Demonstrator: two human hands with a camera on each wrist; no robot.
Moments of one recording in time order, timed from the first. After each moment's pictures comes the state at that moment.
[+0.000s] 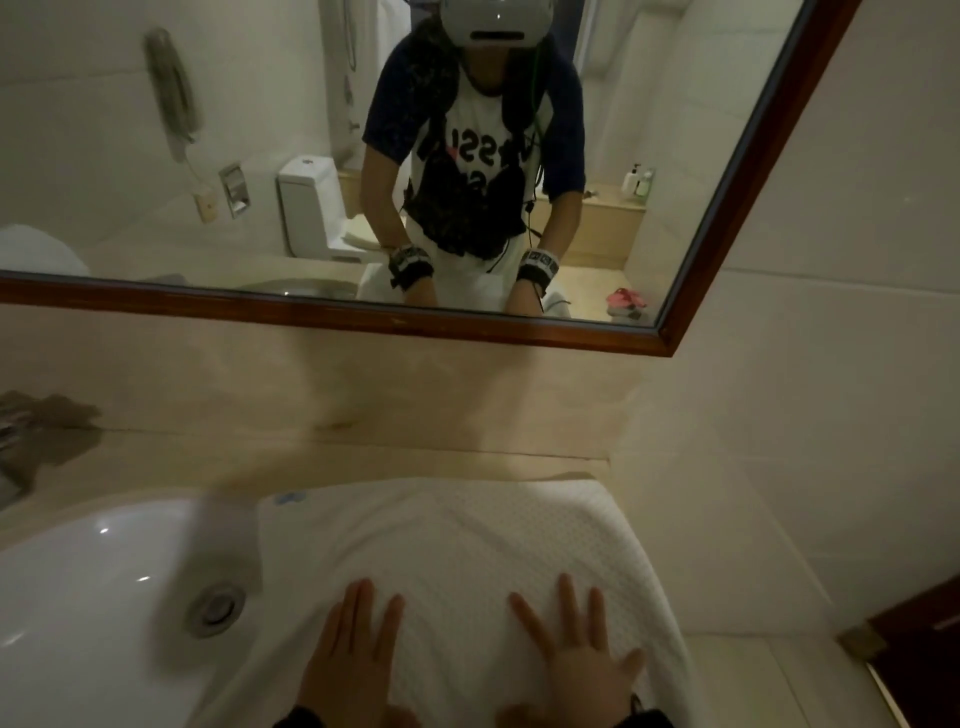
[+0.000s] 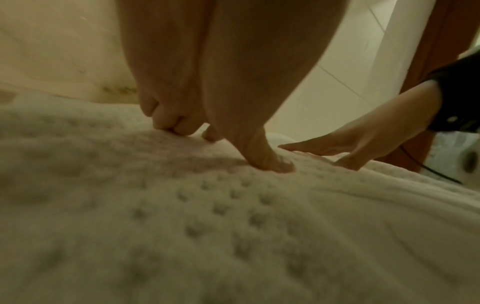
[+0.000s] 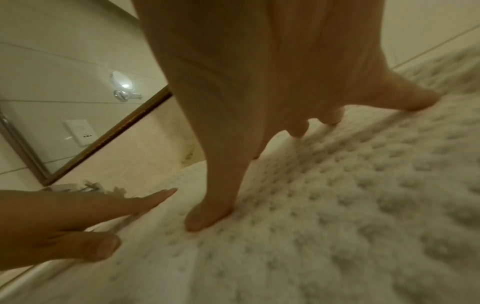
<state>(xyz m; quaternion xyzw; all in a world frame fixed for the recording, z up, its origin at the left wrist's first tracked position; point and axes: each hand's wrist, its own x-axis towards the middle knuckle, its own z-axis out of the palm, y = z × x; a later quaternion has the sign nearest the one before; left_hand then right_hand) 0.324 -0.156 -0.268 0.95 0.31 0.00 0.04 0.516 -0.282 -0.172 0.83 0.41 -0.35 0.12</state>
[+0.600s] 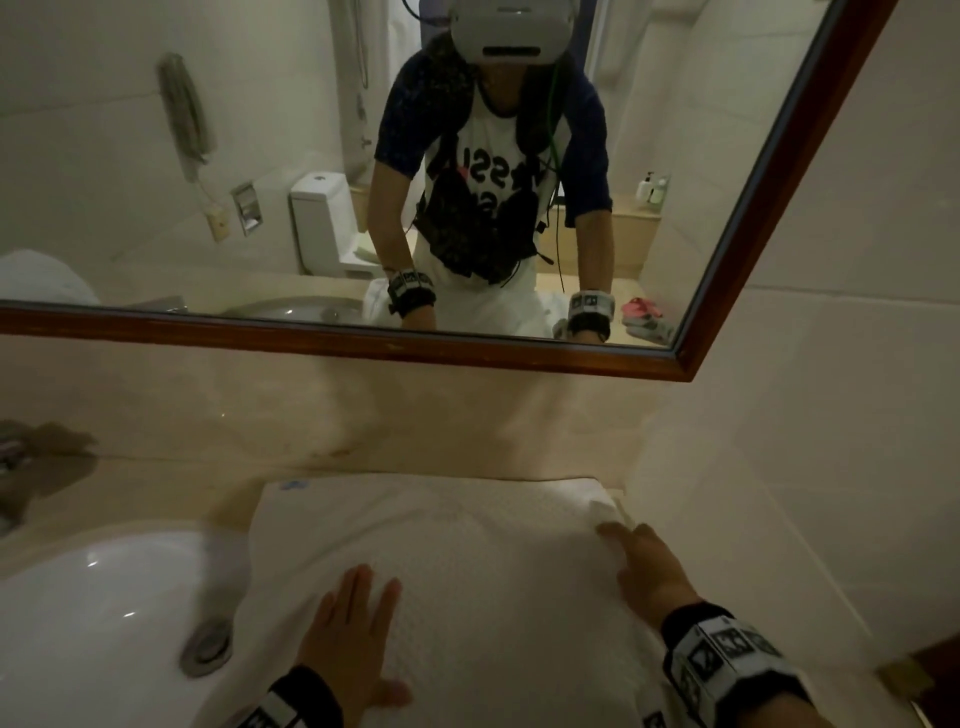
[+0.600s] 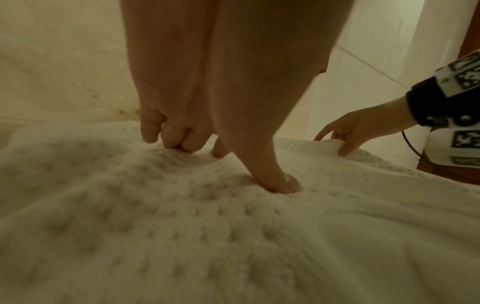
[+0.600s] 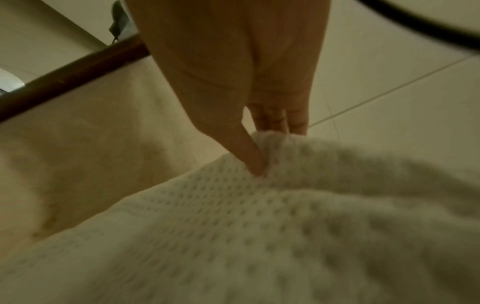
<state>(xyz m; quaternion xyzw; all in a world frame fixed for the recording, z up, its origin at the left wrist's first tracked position) 0.358 -0.099 -0.189 0.89 0.38 -0.23 0.06 0.642 -0.227 -0.153 0.88 0.42 -0.22 -0.03</state>
